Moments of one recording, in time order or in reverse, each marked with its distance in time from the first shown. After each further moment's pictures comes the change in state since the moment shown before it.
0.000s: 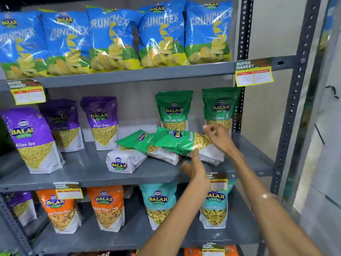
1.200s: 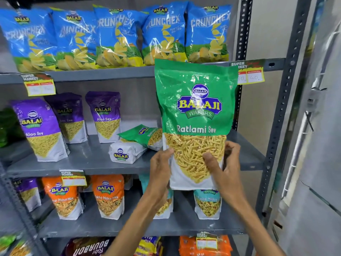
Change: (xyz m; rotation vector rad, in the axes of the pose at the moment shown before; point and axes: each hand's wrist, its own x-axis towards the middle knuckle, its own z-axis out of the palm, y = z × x) left_hand -0.067 0.060 -0.125 0.138 -0.414 0.390; right_hand -0.194 -0.113 -0.036 0.549 0.142 -0.029
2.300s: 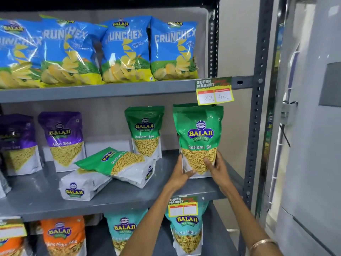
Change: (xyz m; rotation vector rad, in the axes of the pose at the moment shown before) left_hand 0.199 -0.152 0.117 0.581 -0.510 0.130; right_hand 0.159 0.203 -0.105 -0.078 0.043 0.291
